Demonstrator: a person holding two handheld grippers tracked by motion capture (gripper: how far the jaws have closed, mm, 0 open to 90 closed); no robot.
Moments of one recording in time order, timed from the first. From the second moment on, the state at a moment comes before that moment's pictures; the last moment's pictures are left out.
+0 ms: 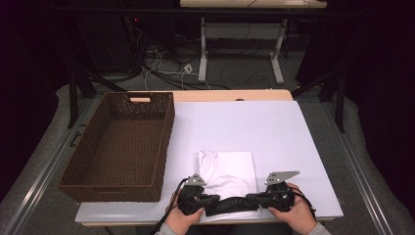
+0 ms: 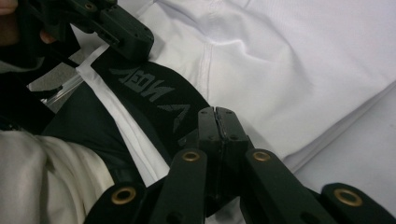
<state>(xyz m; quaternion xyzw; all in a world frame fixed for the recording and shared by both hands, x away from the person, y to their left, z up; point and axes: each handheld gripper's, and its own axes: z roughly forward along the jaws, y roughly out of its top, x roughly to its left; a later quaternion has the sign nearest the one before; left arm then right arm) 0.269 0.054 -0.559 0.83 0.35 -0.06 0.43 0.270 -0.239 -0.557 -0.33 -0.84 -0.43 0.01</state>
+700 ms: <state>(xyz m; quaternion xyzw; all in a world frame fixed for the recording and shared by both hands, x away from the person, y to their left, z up) 0.307 0.063 -0.539 0.79 0.40 0.00 0.46 0.290 -0.235 -0.542 -0.36 -0.82 -0.44 -0.02</state>
